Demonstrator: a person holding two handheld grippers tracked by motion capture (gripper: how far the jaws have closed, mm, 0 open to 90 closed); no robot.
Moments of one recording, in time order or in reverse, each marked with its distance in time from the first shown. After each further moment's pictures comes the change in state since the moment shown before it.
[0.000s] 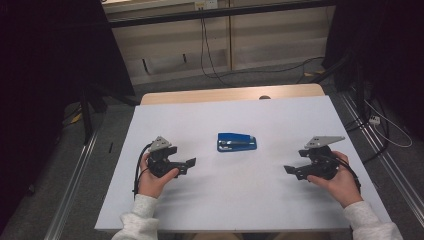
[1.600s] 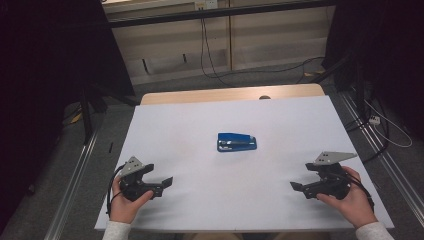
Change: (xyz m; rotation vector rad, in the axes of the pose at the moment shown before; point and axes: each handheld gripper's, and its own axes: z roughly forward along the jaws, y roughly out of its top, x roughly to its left) left arm 0.009 -0.050 -0.068 -0.012 0.043 0.009; right arm 0.024 -0.029 -0.028 -0.002 0.025 -0.014
